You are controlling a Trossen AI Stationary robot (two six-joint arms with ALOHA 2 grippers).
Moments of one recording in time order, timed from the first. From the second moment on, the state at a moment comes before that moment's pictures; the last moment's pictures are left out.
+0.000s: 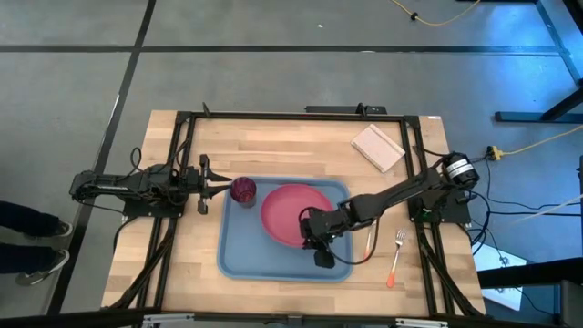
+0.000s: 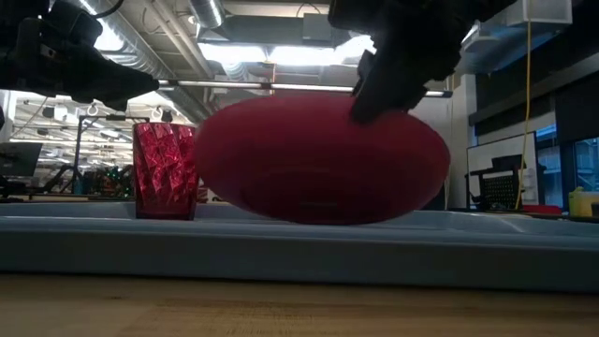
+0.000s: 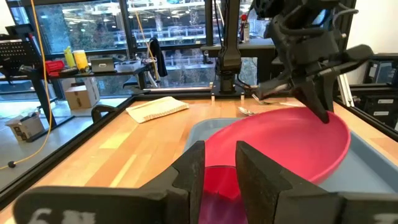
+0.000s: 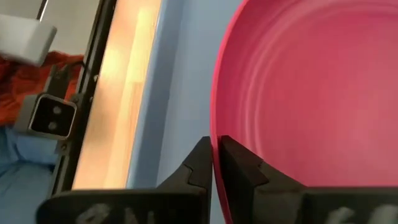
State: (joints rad) left arm -0.02 0.01 0.01 0.03 -0.12 0.05; right arm 0.33 1.76 1.12 -0.20 -0.12 0.36
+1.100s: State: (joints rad) left arm -0.02 0.01 0.01 0.03 -0.13 0.05; right arm 0.38 1.87 1.12 0.02 -0.08 0.47
